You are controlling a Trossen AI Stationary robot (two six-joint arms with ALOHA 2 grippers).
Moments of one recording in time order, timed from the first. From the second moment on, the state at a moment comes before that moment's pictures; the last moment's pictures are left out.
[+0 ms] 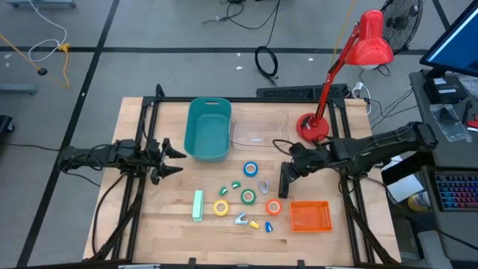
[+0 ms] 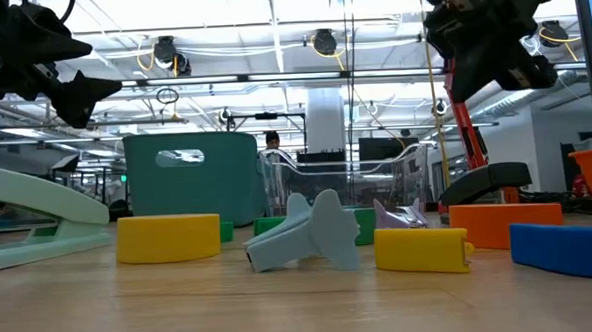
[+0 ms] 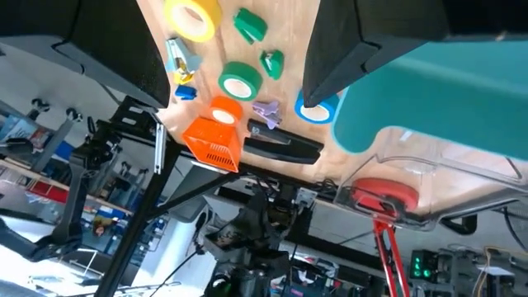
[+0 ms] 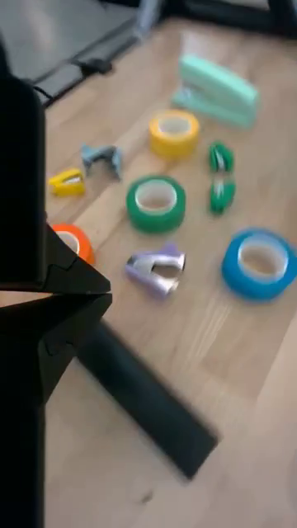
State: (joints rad) left arm -0.04 0.01 0.09 -0.12 0.05 -0.31; right arm 0.16 1.17 0.86 -0.67 0.05 1.27
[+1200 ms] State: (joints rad) left arm -0.04 0.01 0.08 -0.16 0.04 -0.32; right arm 0.16 1.21 0.86 -0.75 -0.03 1.51
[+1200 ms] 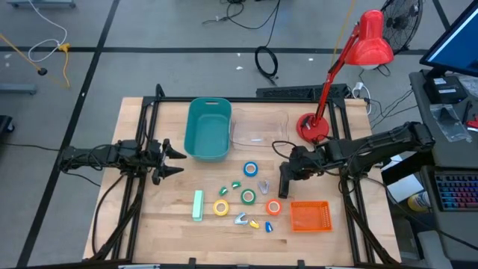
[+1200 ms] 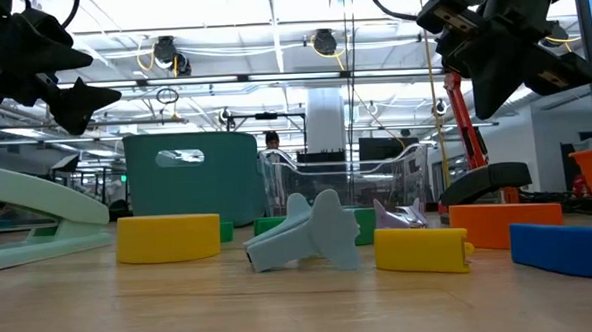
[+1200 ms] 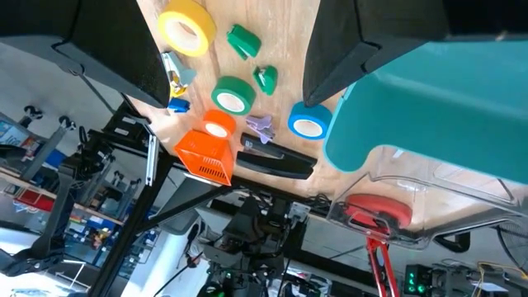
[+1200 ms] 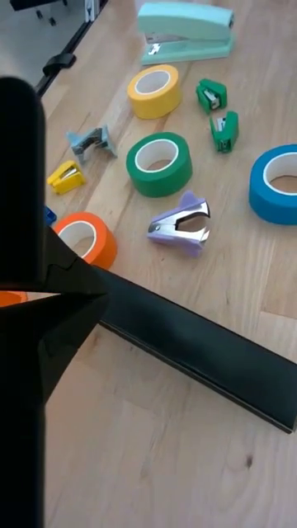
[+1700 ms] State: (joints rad) left arm -0.04 0.01 0.08 -0.16 0.04 -0.32; right arm 0.16 1.21 0.86 -0.75 -0.03 1.54
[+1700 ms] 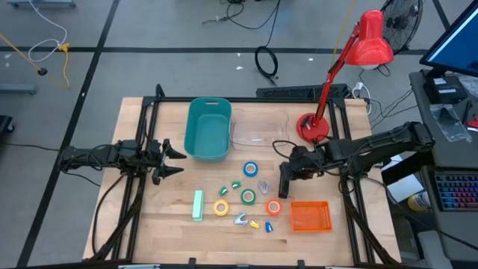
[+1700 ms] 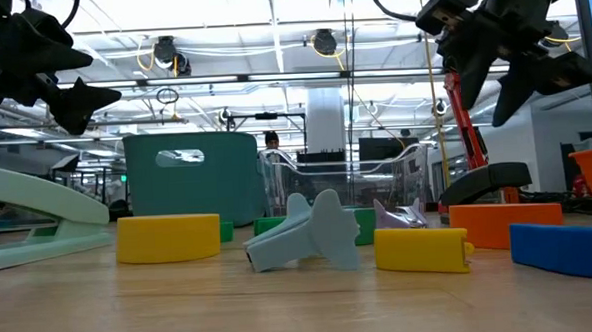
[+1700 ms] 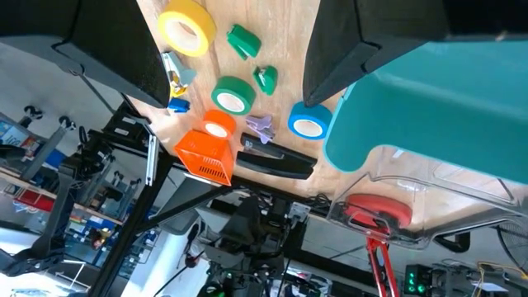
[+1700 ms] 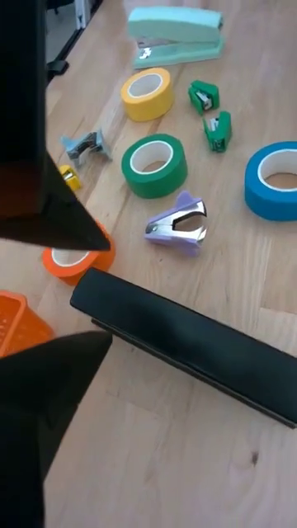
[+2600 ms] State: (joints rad) left arm -0.04 0.01 0.08 -0.17 0.04 -0.32; right arm 0.20 1.39 1.09 -0.91 -0.03 1.61
